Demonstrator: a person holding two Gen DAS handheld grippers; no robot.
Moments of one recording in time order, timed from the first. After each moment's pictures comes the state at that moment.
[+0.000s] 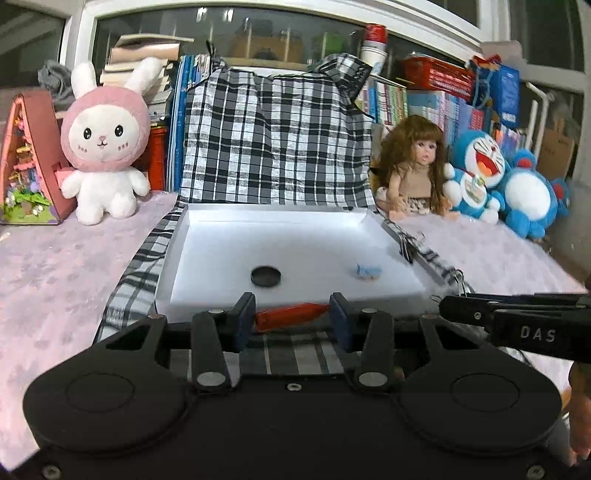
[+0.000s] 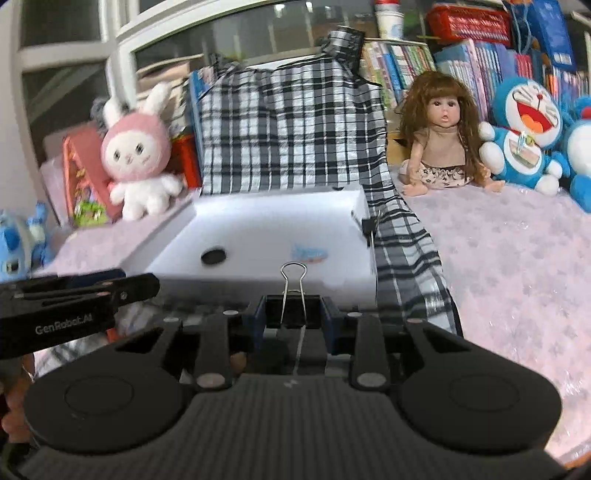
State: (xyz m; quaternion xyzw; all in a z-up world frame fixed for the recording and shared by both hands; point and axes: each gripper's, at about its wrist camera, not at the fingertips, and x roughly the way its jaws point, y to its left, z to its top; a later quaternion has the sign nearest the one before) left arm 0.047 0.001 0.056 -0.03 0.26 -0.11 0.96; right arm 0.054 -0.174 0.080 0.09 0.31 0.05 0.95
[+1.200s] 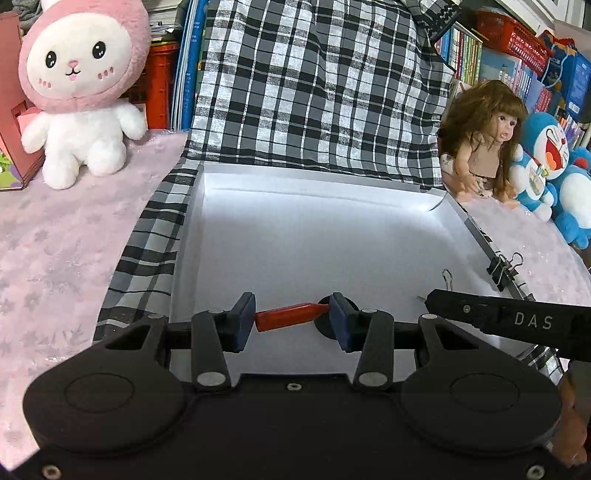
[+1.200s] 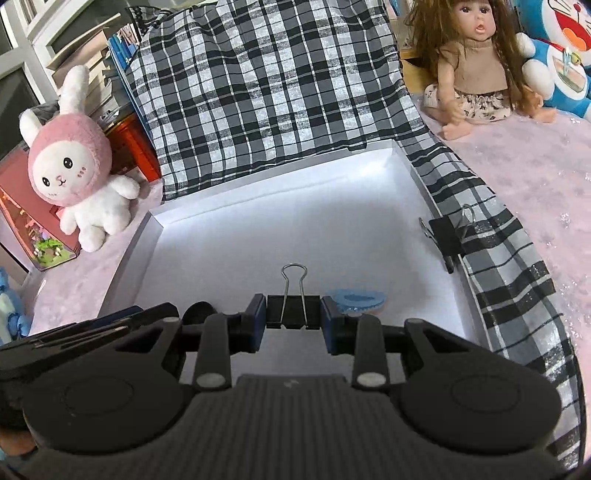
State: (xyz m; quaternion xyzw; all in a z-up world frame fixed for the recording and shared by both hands) left arm 0.212 0.037 0.023 -0.06 0.39 -0.10 0.91; right arm 0.204 -0.145 0.046 0.17 0.42 0.01 0.89
